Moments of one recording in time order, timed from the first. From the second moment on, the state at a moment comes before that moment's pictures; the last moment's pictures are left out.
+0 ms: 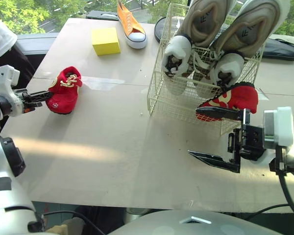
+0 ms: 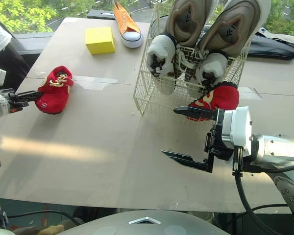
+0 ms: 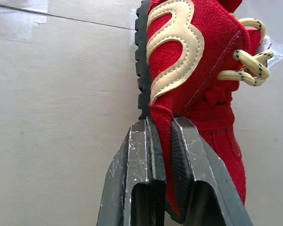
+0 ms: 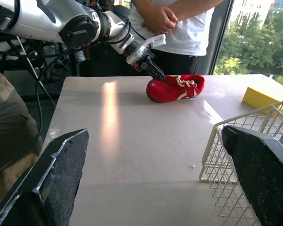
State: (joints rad) left arm -0.98 1.06 0.17 1.33 -0.11 0.55 -1.19; right arm 0.02 -0.81 -0.13 -0.88 0.91 0.43 0.75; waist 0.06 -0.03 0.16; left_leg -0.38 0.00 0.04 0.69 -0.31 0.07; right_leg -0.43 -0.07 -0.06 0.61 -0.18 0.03
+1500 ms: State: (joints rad) left arm -0.23 0.96 0.11 -0.10 -0.59 1.19 -1.13; right arm 0.02 -0.78 -0.10 -0.87 0.86 0.46 0.74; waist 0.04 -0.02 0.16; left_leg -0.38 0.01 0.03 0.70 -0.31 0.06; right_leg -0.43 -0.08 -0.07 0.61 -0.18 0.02
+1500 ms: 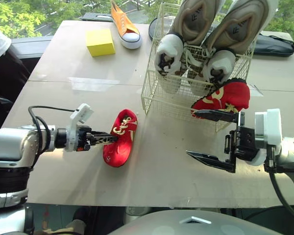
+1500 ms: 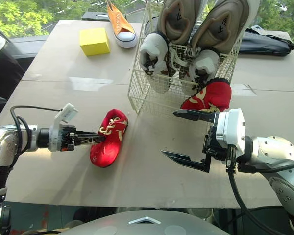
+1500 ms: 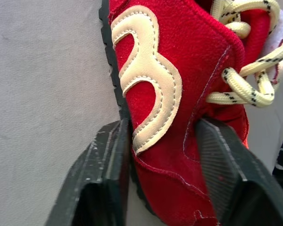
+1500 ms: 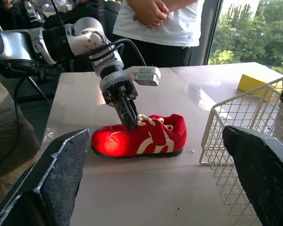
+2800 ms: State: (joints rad) left arm -0.62 0.39 -0.08 0.46 -0.05 -0.85 -0.74; right arm 0.42 -0.71 -0.40 -1.01 0.80 0.40 0.62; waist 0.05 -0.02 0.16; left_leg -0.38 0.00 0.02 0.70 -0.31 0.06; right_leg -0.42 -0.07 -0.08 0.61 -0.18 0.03
